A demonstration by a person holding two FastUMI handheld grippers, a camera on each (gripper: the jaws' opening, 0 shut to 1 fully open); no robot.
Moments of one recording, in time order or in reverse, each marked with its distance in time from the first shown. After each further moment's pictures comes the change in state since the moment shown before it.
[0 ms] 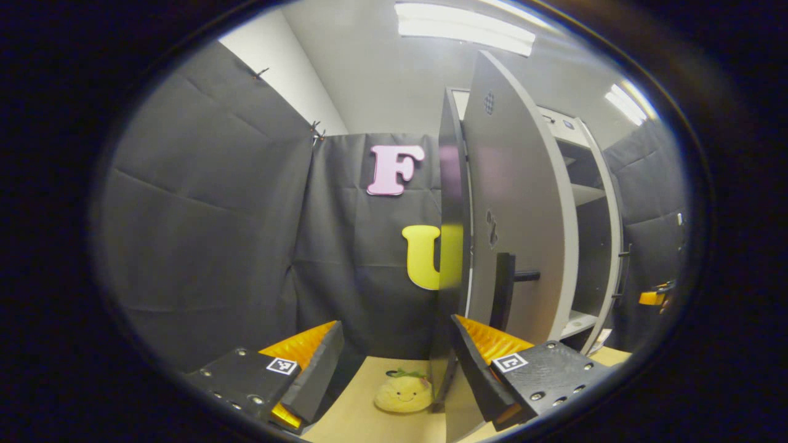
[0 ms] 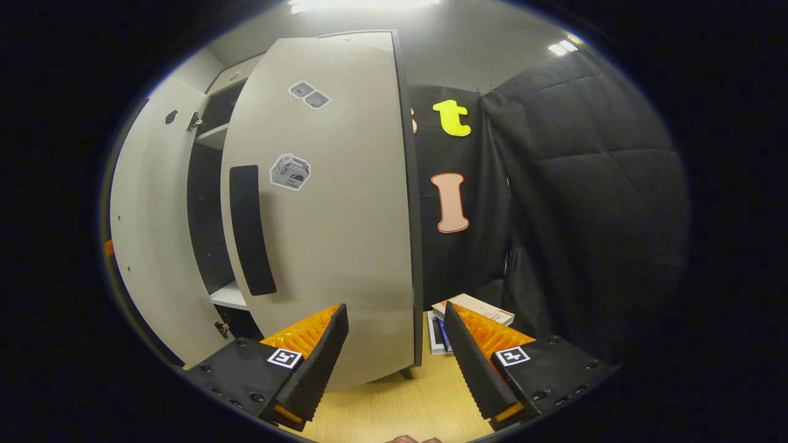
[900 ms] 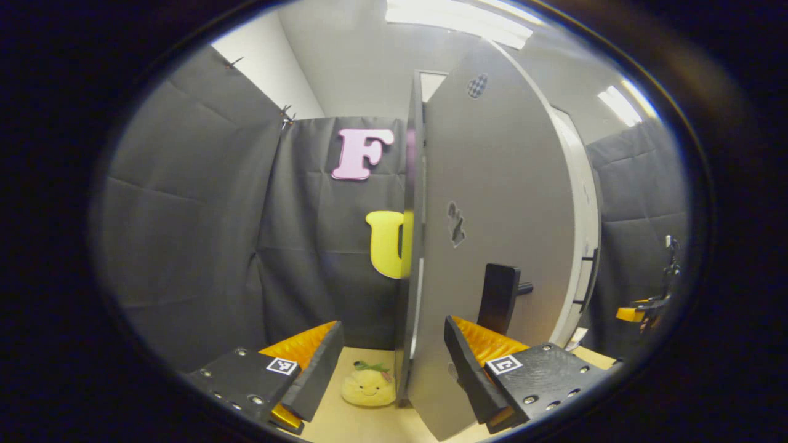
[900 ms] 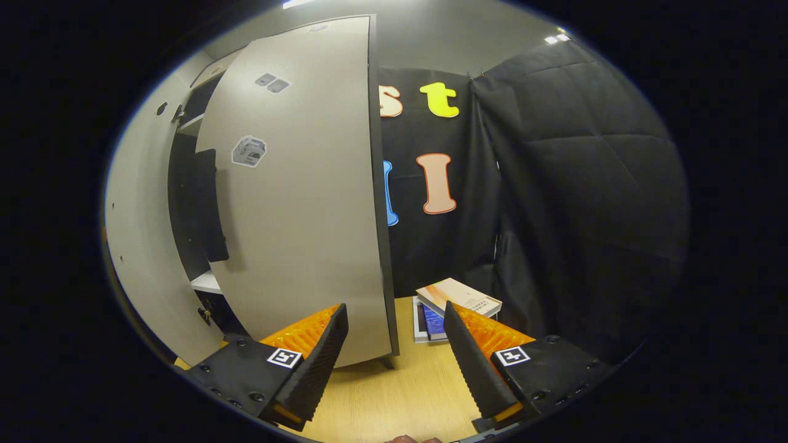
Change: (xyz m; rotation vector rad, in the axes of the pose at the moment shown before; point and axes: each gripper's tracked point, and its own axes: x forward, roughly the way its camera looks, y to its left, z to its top) left arm 0.012 -0.092 -0.003 -0.008 0.100 -0.115; right arm 0.028 -0.048 -0.027 0.014 0.081 -0.007
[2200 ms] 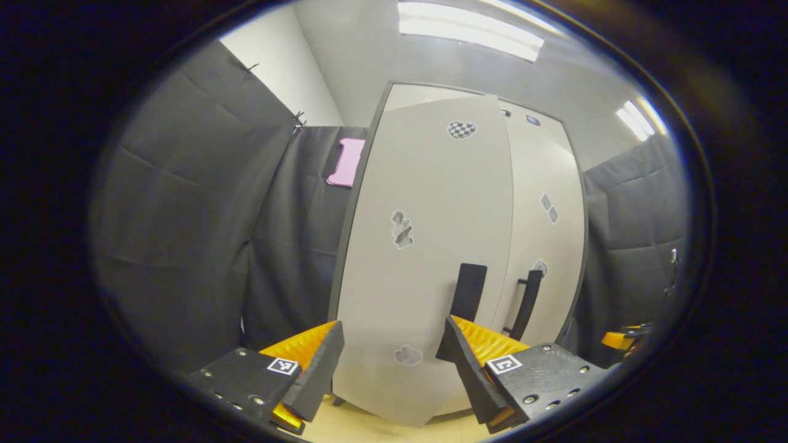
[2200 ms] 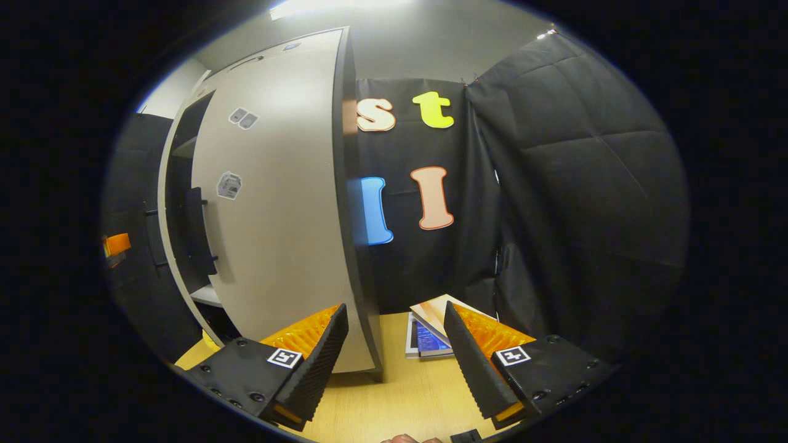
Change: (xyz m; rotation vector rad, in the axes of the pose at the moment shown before) left arm -0.016 -0.151 -0.012 -0.132 -0.107 0.085; right arm 0.004 -0.035 0.034 0.019 -0.073 0.055
